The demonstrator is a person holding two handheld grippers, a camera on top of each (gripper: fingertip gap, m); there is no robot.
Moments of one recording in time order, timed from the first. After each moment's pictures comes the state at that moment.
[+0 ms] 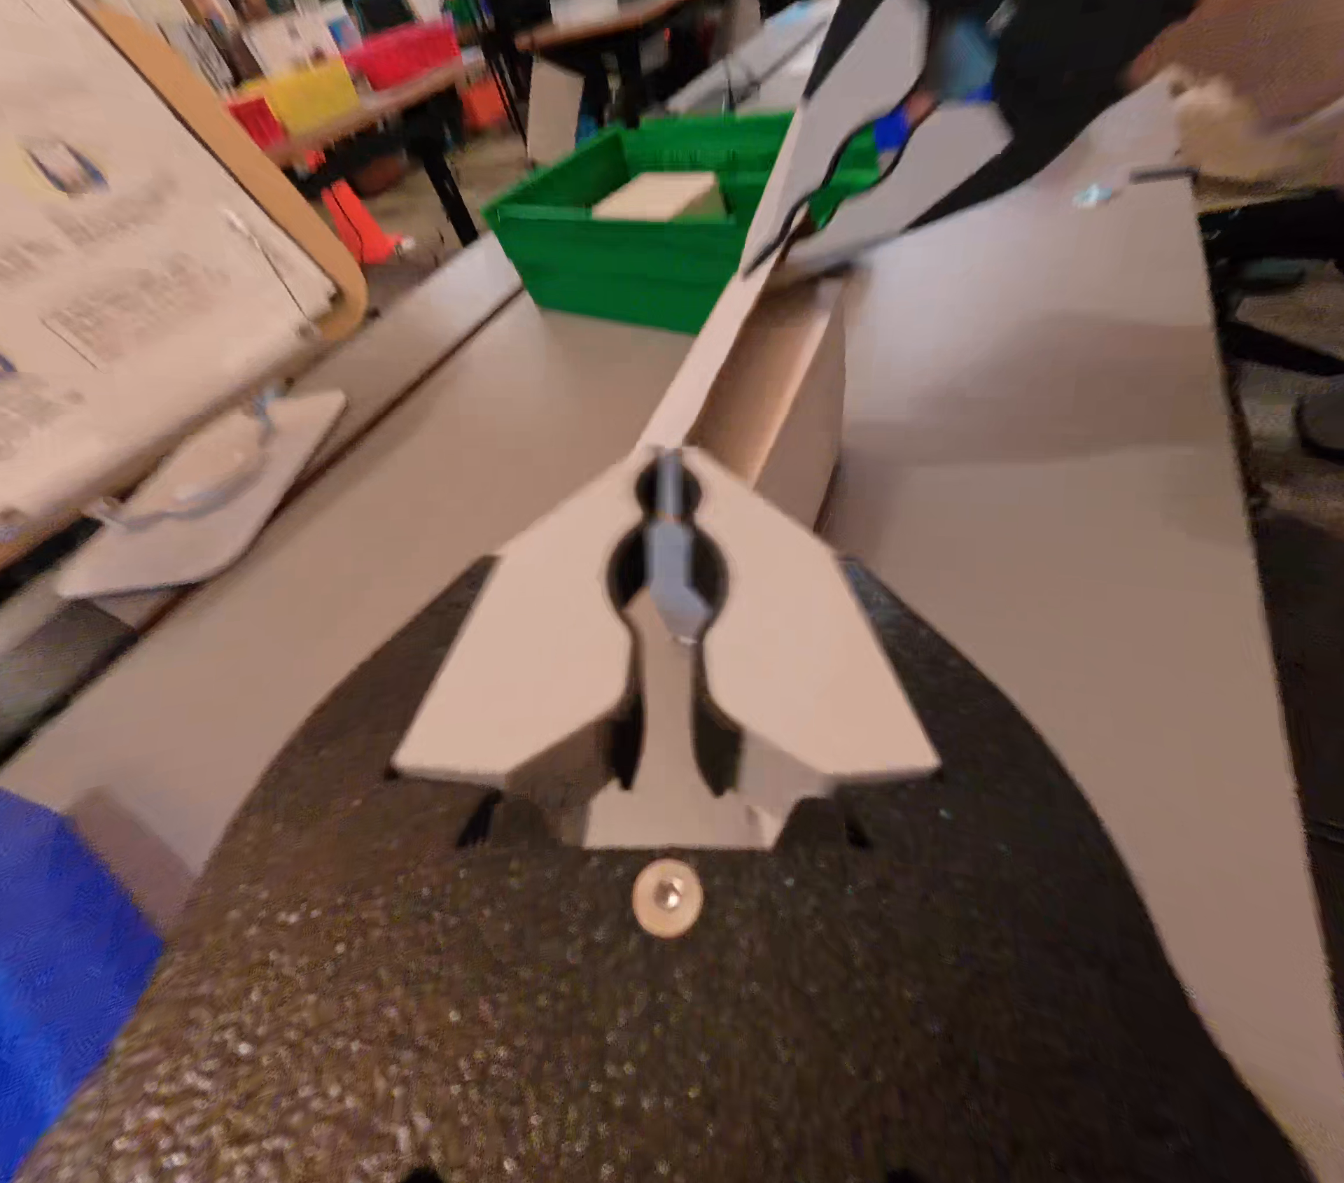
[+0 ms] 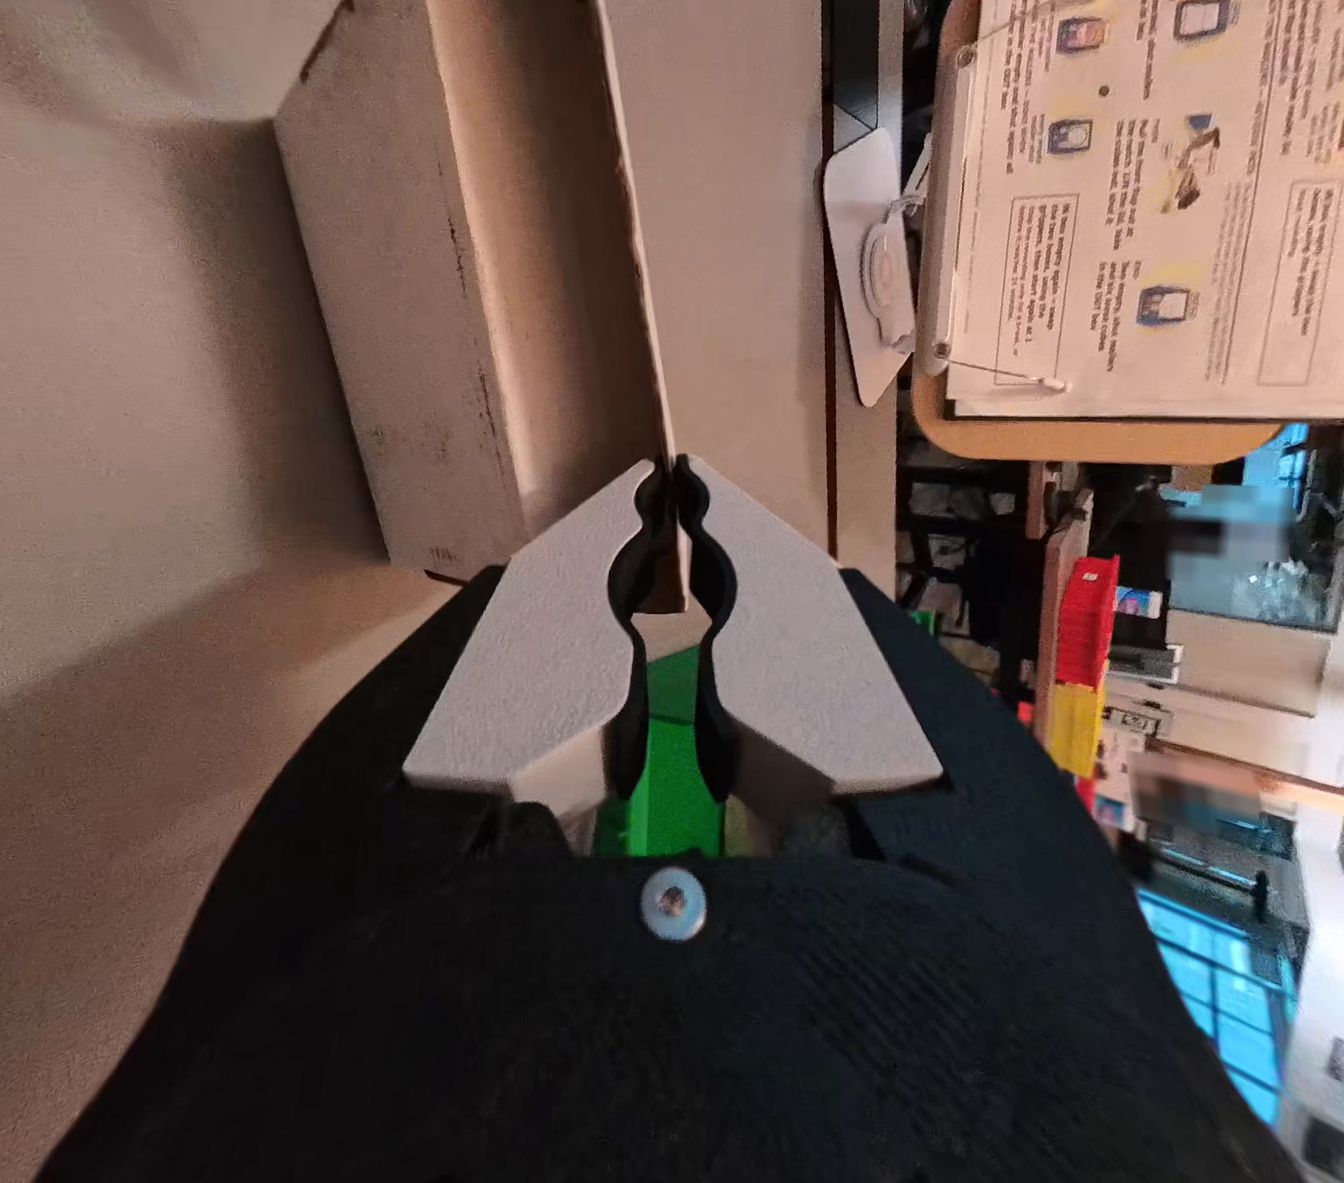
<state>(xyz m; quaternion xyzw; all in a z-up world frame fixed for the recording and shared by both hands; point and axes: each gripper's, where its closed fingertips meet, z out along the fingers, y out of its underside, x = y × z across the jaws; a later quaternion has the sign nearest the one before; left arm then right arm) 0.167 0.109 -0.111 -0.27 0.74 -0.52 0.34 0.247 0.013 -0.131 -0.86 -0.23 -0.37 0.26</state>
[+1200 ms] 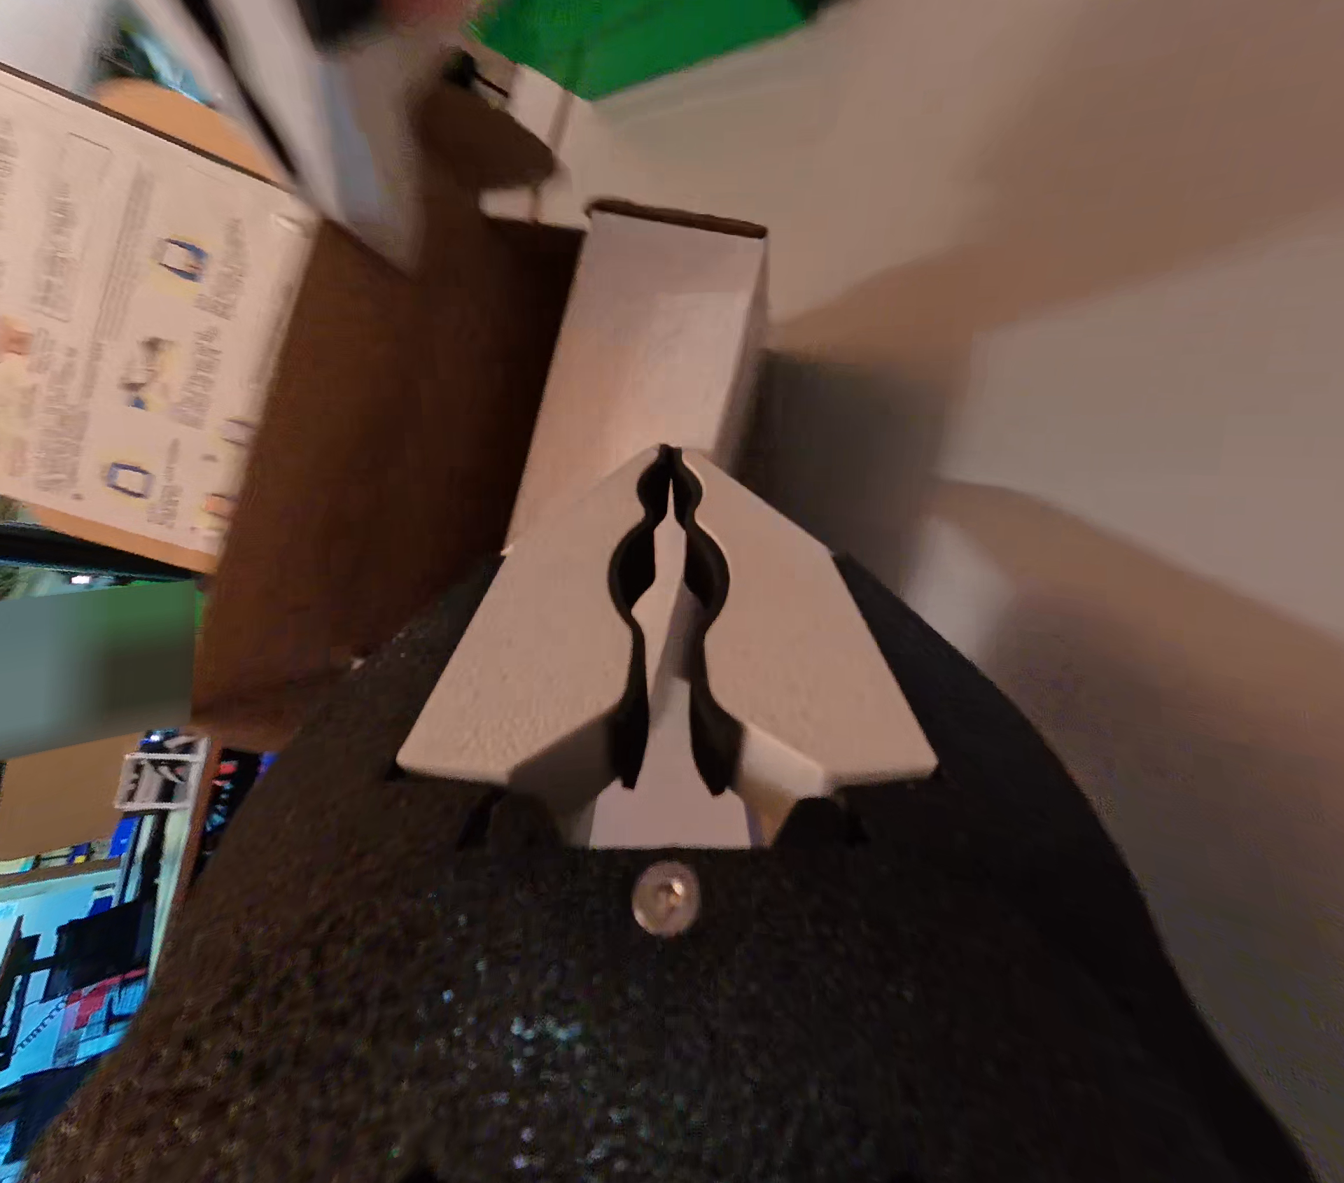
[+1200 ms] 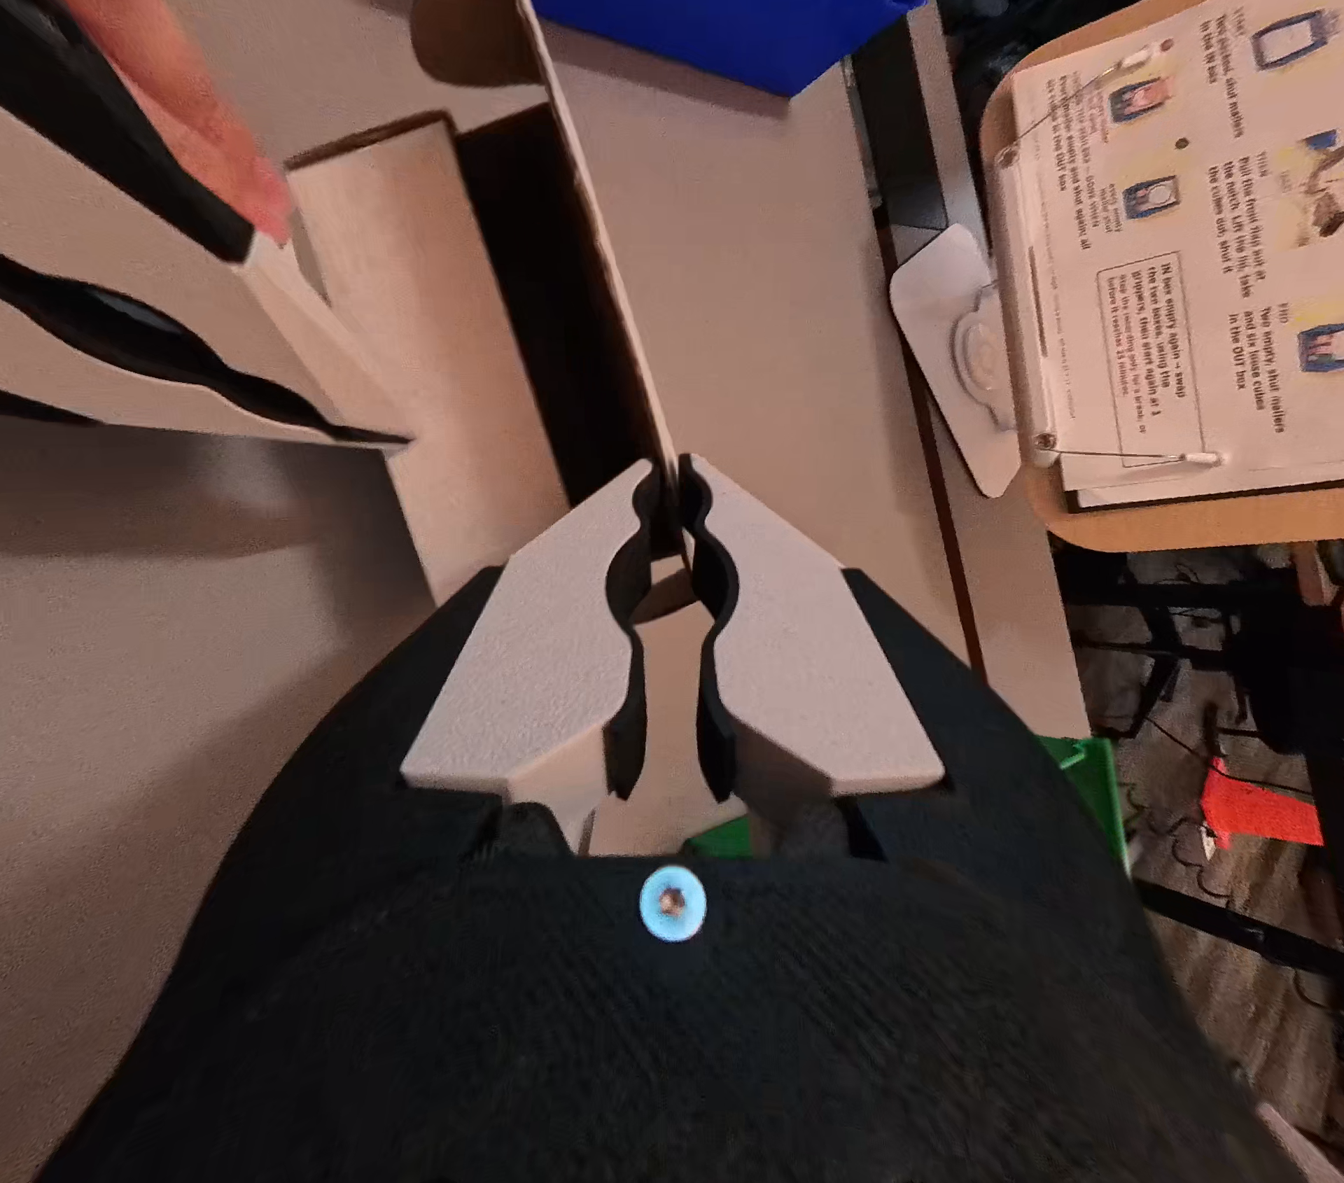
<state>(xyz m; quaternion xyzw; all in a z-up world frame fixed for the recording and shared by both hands) 0.174 0.062 -0.170 -0.20 0.82 -0.19 0.50 0.229 0.066 -0.108 -0.89 -0.16 -0.23 0.35</state>
